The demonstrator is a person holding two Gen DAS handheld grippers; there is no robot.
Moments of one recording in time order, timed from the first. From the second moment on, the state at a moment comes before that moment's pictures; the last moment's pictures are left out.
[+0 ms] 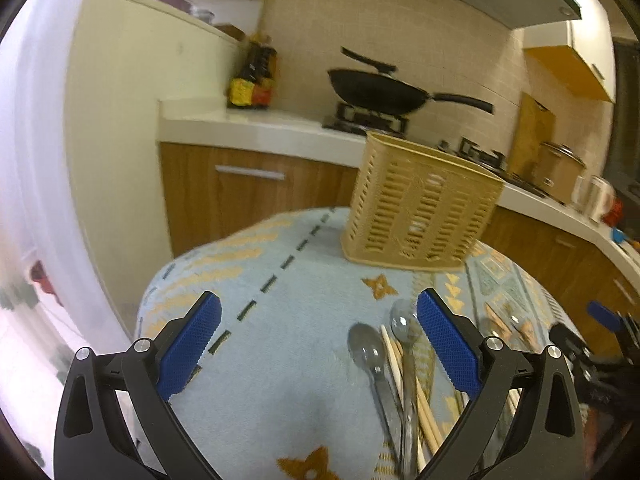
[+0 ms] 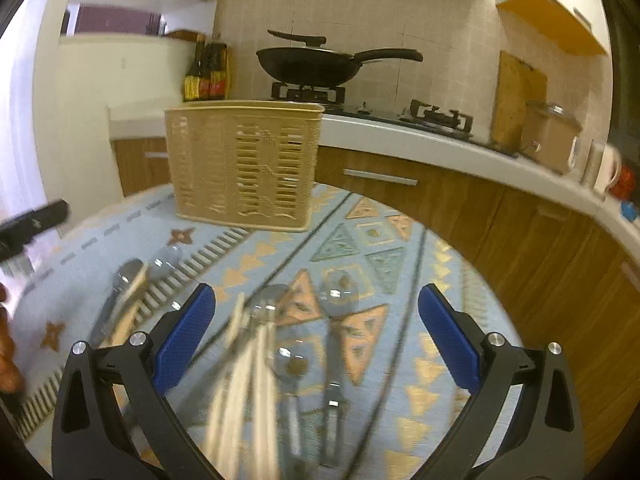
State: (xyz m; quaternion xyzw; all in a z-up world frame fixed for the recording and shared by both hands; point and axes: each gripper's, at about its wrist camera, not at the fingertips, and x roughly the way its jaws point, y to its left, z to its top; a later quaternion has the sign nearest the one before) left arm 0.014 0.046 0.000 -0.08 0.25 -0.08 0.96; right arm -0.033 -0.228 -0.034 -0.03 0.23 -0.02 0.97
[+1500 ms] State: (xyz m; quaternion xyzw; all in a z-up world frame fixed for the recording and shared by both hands) left arm 0.066 -0.016 -0.047 0.07 0.50 -0.16 0.85; right arm 0.046 -0.254 -0.064 0.00 0.50 0.06 0.86
